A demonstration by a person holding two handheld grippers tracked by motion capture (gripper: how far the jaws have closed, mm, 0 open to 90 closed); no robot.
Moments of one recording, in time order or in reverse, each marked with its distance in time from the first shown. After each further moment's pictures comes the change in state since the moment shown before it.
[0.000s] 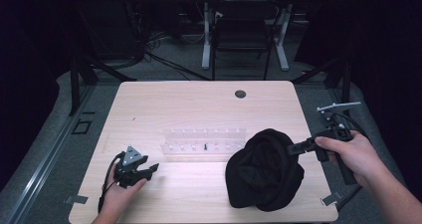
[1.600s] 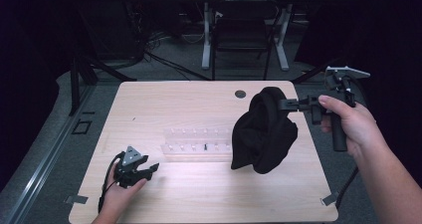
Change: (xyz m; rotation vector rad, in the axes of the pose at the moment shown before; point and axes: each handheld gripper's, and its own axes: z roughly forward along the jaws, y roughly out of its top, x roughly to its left) left arm 0.000 0.001 -0.001 -0.010 -0.007 0.002; right arm 0.052 0.045 -0.028 -0.221 0.327 -0.039
